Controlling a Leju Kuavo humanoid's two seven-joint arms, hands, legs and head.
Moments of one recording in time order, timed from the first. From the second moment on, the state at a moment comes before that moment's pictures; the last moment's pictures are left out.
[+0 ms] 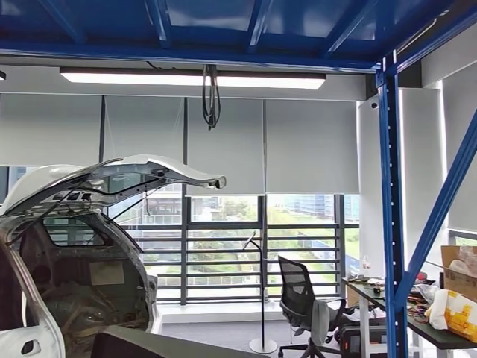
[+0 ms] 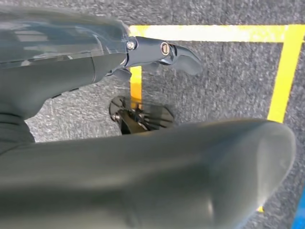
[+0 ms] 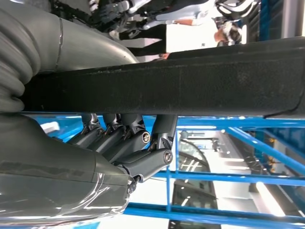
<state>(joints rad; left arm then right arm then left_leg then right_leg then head) -0.06 -0.07 1.29 -0.24 -1.00 -0.12 -0.50 -0.49 0.03 0.81 -1.50 -0.44 0.48 -0.30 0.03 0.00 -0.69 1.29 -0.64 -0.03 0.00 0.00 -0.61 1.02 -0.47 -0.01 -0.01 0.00</state>
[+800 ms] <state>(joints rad) -0.07 -0.06 1.28 -0.24 -1.04 -0.11 -0.50 -0.48 0.02 0.81 -1.54 -0.41 0.46 -0.29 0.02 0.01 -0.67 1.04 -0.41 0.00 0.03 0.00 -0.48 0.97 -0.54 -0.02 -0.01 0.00</state>
